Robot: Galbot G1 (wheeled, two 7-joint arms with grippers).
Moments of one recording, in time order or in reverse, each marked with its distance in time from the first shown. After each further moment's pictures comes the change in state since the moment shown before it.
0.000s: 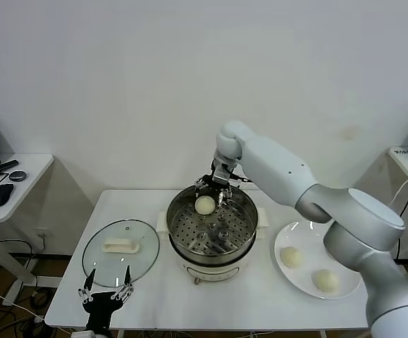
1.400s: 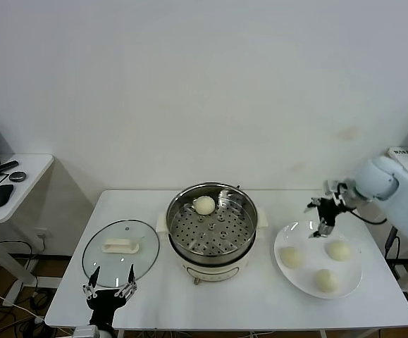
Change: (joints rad) left arm -0.023 0.020 0.012 0.004 0.001 0.047 0.011; right arm -0.348 -0.808 0.170 0.532 0.398 -1.009 0.061
